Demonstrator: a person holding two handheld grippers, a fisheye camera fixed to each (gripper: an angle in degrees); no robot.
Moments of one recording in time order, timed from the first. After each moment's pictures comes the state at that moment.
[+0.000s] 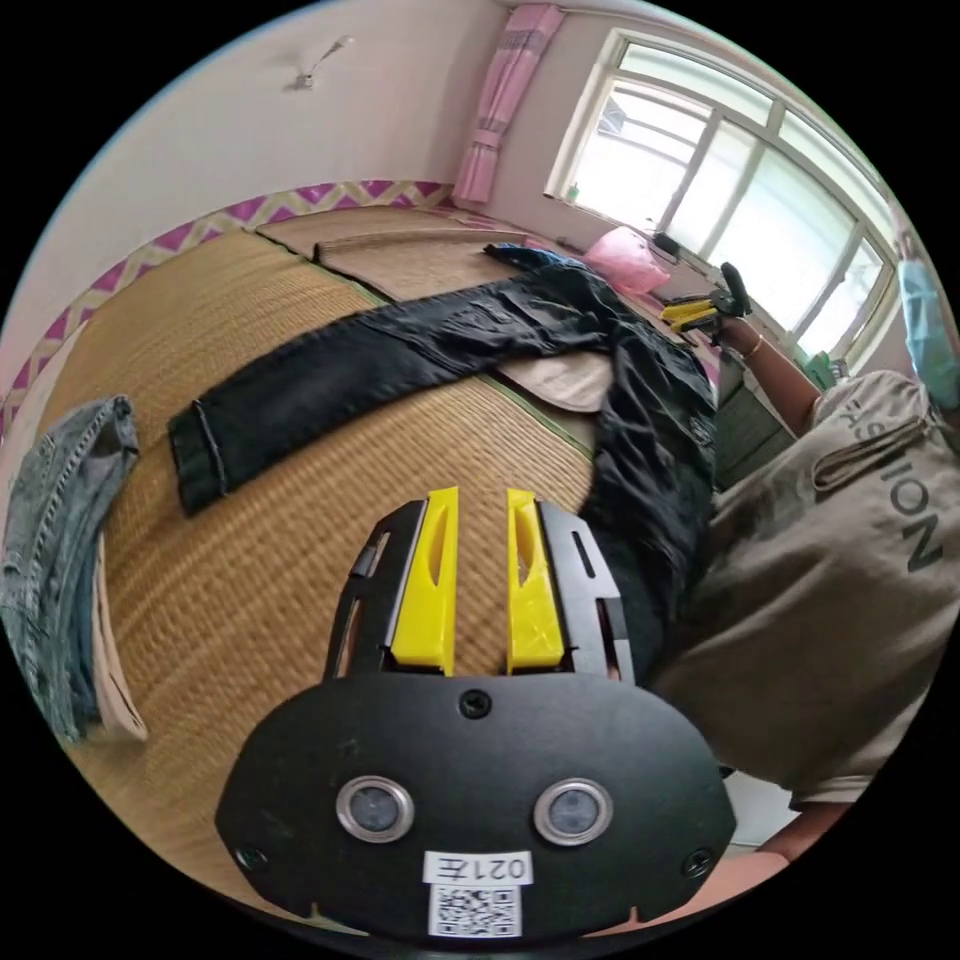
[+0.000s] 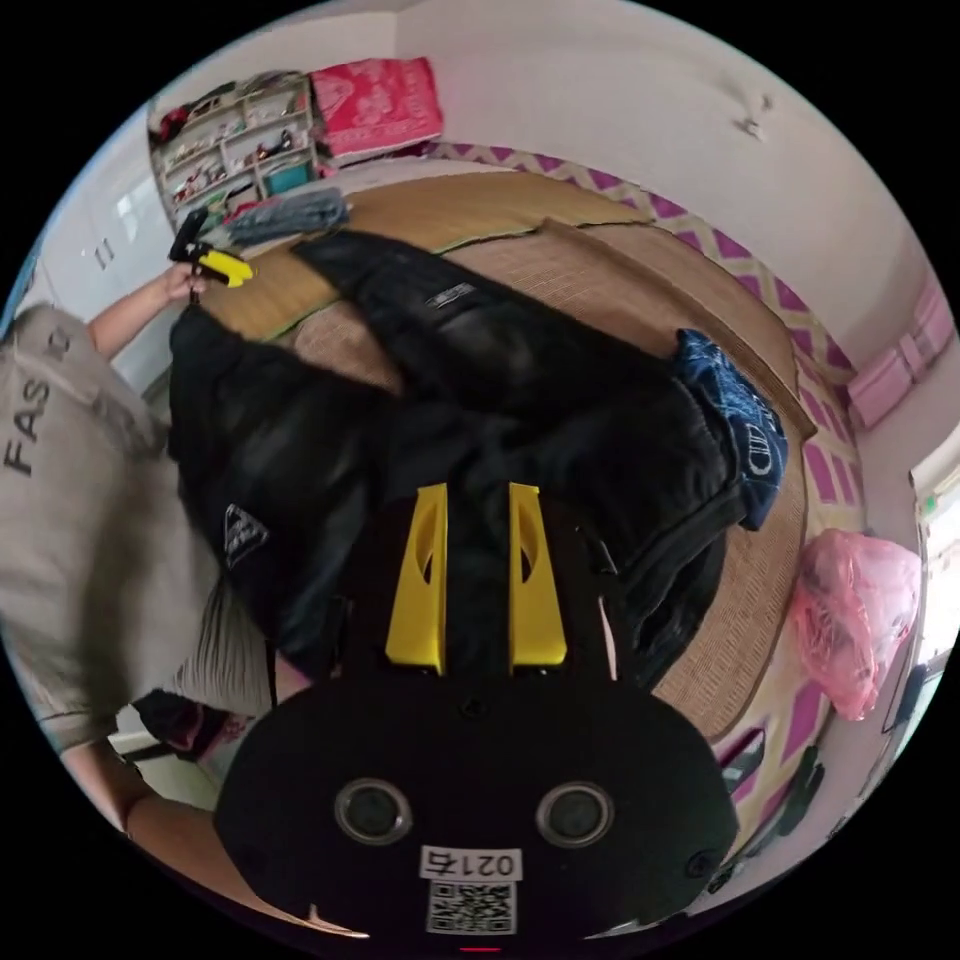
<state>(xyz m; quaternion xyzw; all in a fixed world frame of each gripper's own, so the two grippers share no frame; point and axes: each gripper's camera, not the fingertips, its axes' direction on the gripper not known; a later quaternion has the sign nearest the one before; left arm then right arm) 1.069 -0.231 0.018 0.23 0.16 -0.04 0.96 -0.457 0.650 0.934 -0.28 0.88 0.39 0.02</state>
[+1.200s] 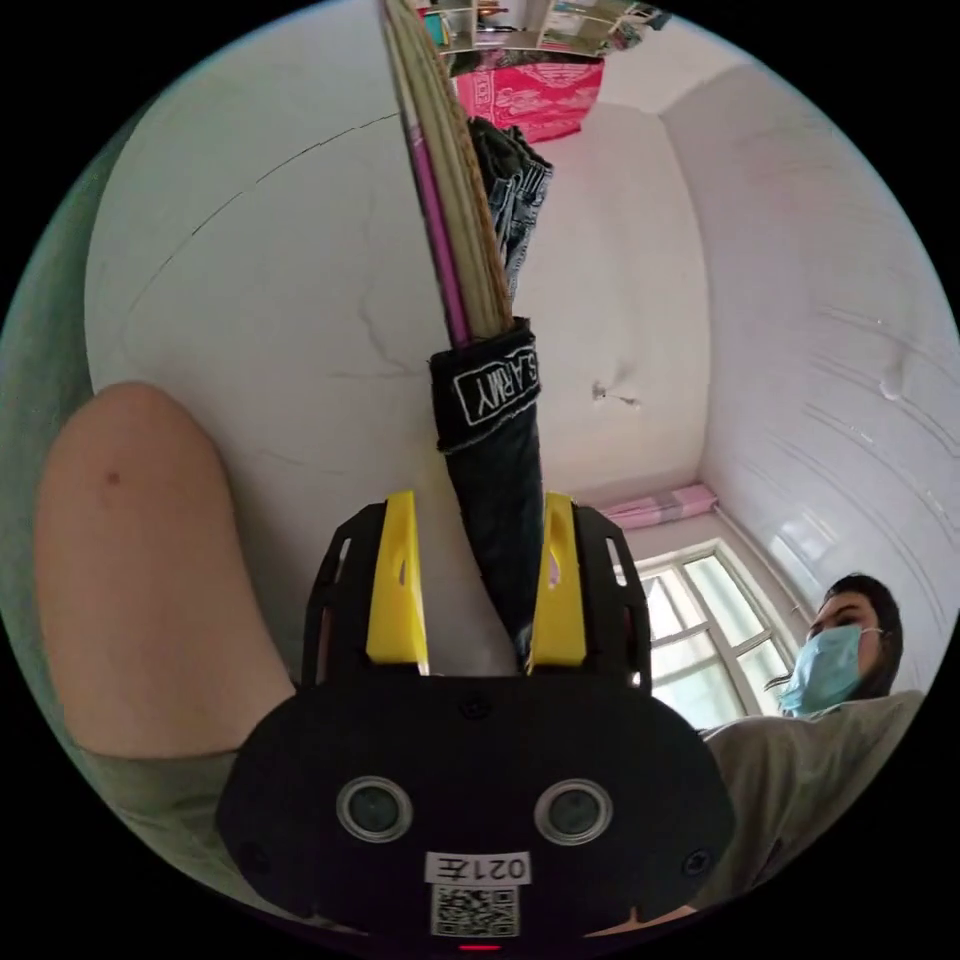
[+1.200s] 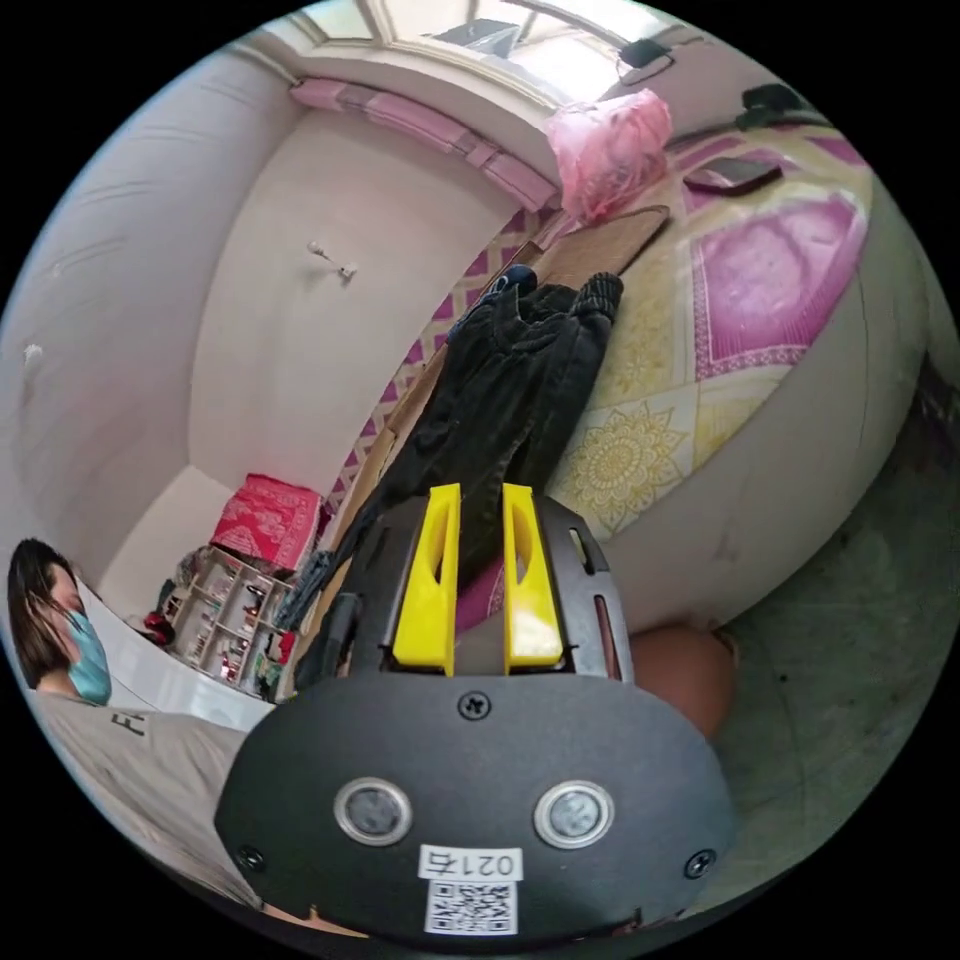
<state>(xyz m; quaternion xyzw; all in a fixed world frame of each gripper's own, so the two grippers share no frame) 1.209 0.207 0.148 0.52 0.35 -0.58 0.52 -0.605 1.045 1.115 0.33 0.94 0.05 0.03</state>
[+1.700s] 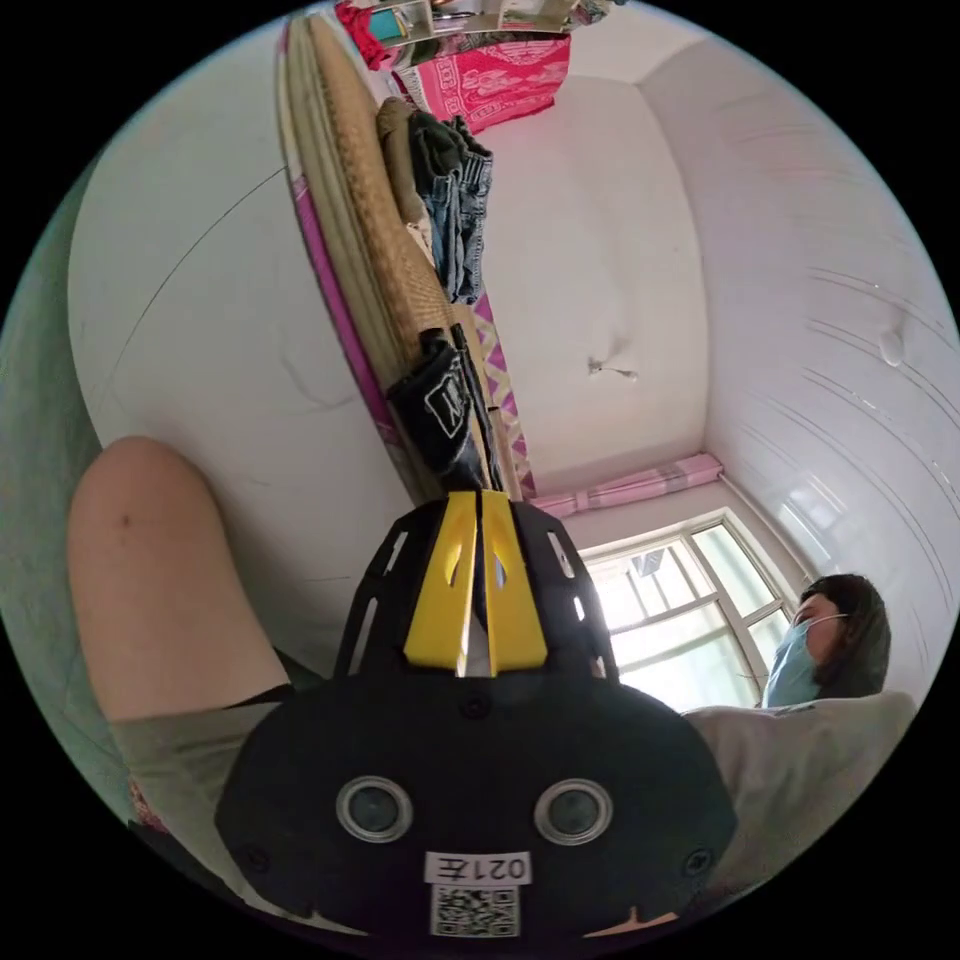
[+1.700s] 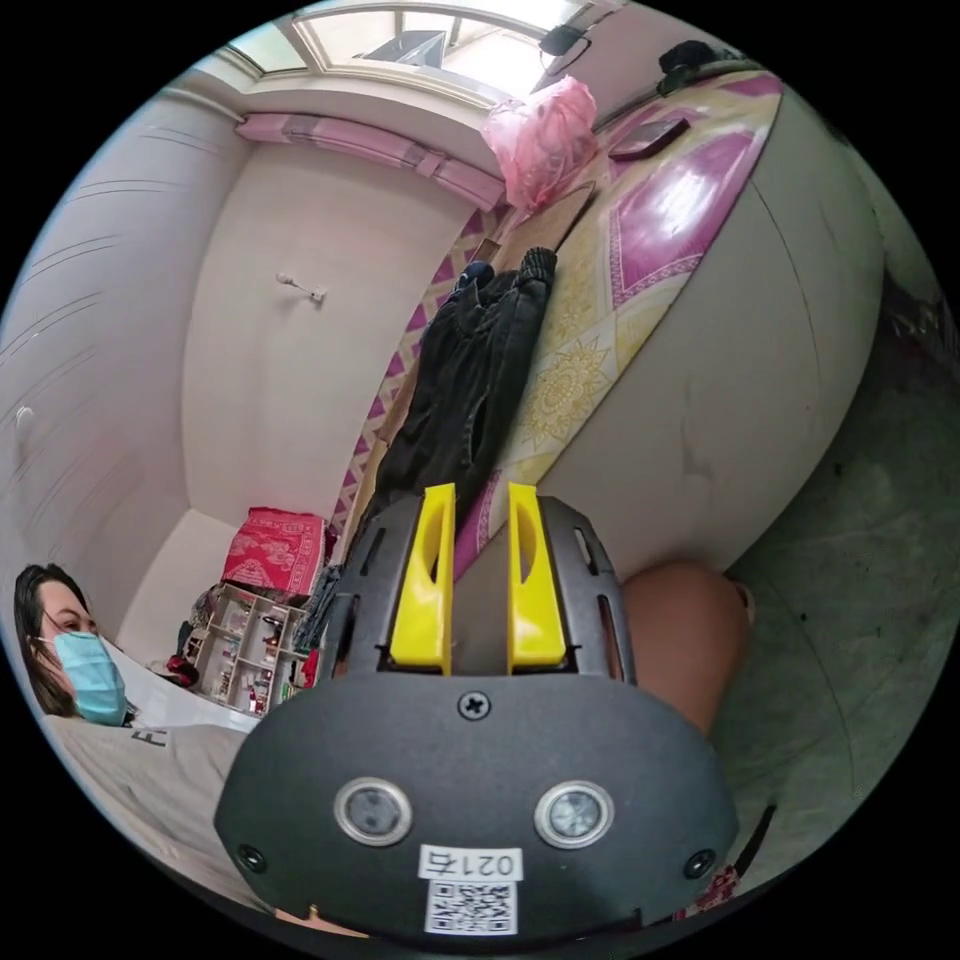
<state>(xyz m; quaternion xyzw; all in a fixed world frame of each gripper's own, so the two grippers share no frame) 1.197 0.225 0.077 0.50 0.34 -0.56 0.57 -0.615 1.116 1.105 0.39 0.92 0.05 0.02</state>
